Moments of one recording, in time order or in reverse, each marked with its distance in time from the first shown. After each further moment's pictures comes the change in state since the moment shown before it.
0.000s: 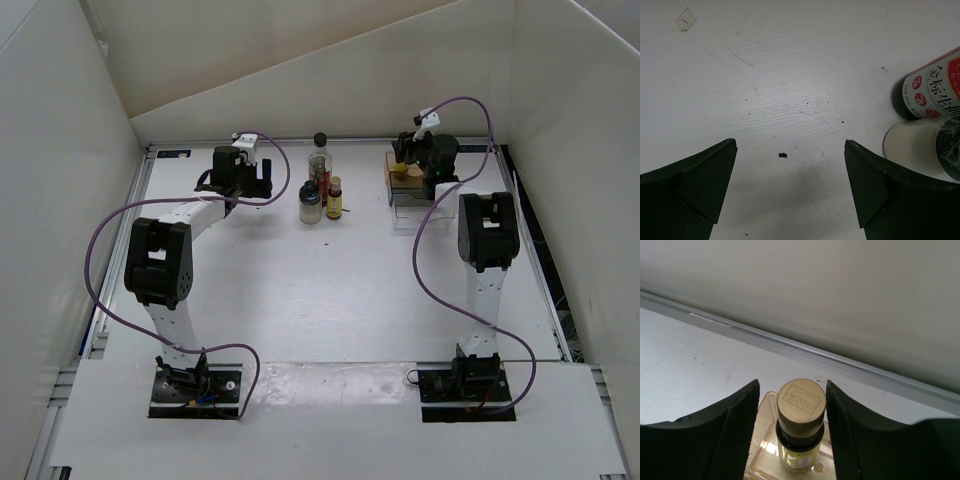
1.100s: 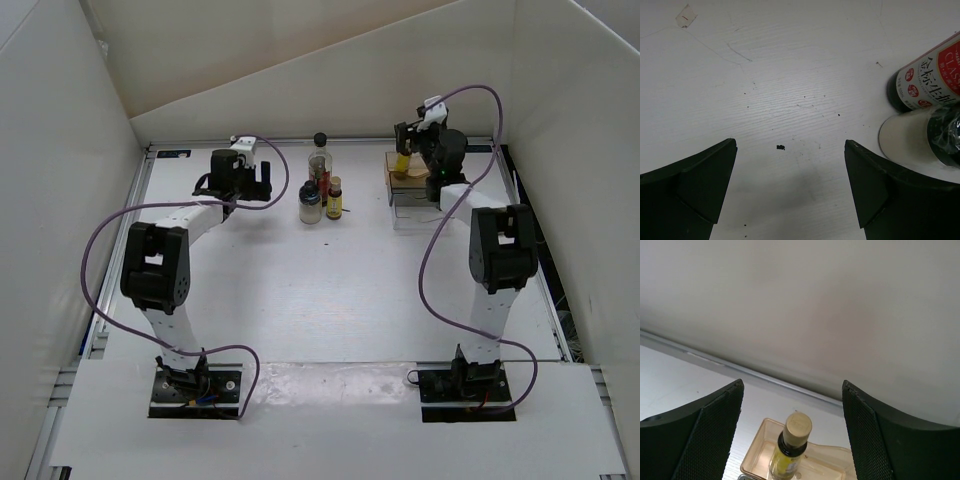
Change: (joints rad) left arm 0.002 -0.036 -0.053 0.028 0.009 -0.005; right arm 0.045 -0.258 -0.166 0.079 0.121 -0.117
